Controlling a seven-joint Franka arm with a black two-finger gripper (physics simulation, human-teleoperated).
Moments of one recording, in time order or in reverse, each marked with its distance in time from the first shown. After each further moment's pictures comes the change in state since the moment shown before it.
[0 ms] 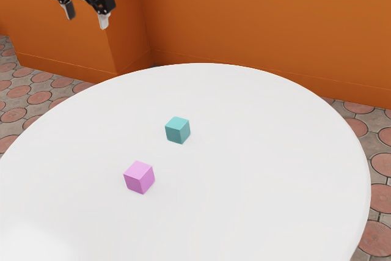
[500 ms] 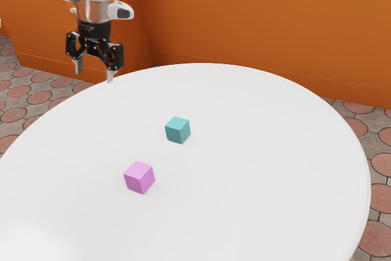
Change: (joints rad) arm 0.106 0.158 0.000 -0.226 -0.001 0.094 -0.047
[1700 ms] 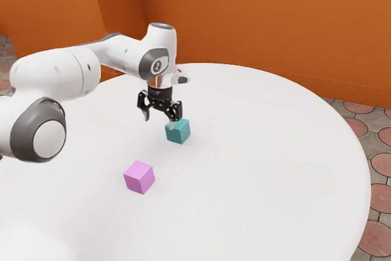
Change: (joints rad) arm 0.047 0.647 -0.094 0.351 0.005 0.370 -0.017
